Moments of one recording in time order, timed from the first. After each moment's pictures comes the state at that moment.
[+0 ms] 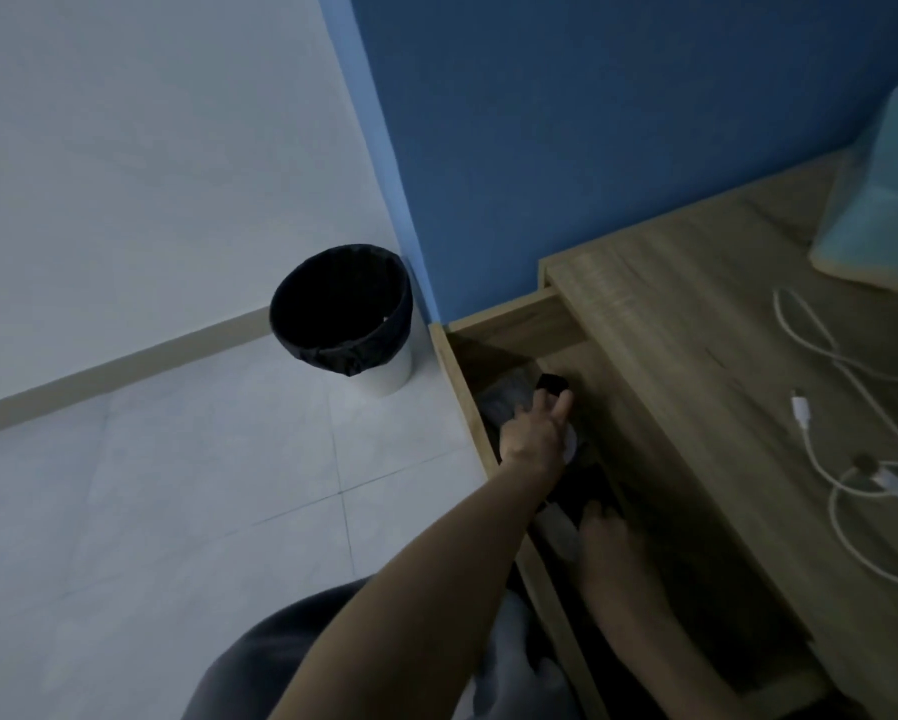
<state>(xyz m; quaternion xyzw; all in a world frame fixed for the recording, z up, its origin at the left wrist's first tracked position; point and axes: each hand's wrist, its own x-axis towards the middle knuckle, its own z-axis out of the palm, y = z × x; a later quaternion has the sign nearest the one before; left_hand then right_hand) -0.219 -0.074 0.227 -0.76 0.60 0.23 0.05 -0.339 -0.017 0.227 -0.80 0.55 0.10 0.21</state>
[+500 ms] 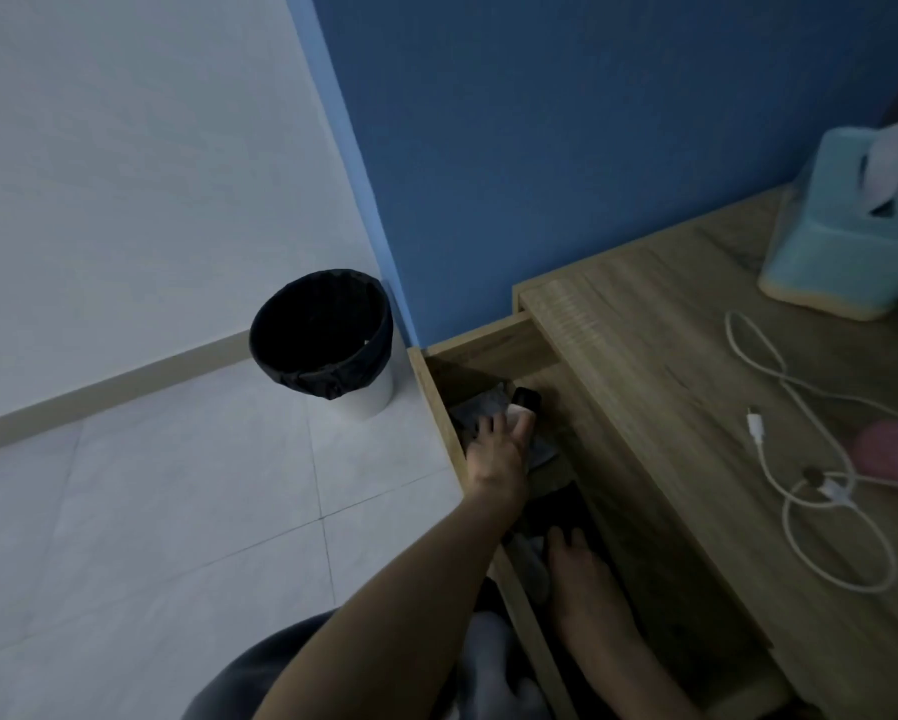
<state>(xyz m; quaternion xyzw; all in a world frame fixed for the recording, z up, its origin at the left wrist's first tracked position) -0.216 -0.068 0.230 -0.79 0.58 0.18 0.05 -0.342 -0.005 0.230 -0.80 0.53 0.09 0.28</state>
